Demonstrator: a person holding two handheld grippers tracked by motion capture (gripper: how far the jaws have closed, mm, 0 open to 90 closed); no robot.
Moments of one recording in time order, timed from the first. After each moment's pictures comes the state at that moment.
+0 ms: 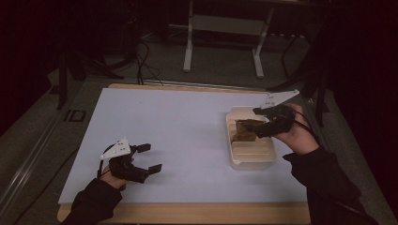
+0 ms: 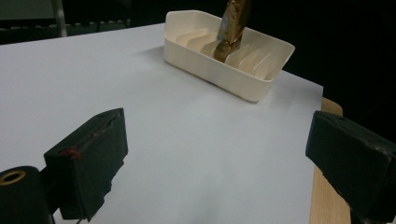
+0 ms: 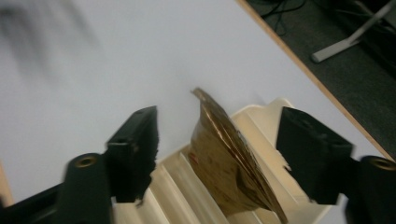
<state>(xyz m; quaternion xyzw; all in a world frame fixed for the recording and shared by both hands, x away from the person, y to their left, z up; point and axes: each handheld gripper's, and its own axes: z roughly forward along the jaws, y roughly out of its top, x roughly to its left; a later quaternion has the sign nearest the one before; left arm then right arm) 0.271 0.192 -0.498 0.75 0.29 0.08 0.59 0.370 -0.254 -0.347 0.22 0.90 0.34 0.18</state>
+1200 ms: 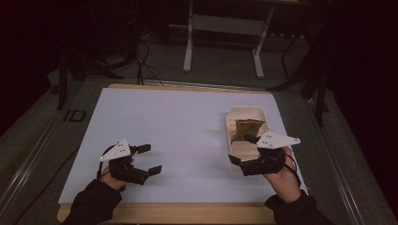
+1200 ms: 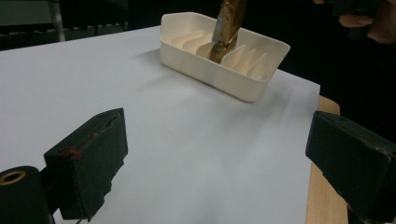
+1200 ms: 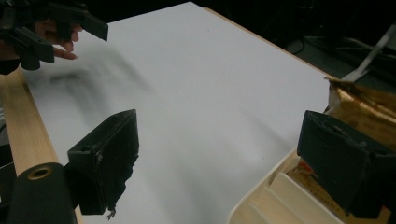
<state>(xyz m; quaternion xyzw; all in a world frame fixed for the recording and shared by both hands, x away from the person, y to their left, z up) 0.267 0.191 -0.496 0.75 0.28 0.09 0.59 0.278 -0.234 -0.403 0.26 0.83 0.47 0.18</state>
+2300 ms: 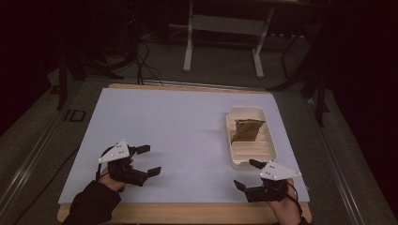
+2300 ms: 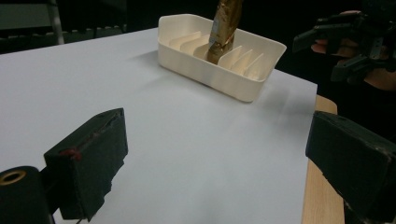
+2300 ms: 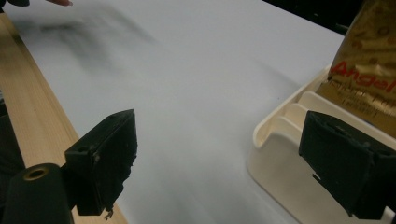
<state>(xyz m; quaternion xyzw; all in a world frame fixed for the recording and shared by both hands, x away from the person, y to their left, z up) 0.263 0.192 -0.495 0.75 0.28 0.09 0.59 0.235 -0.259 -0.469 0.27 0.83 0.45 0.19</state>
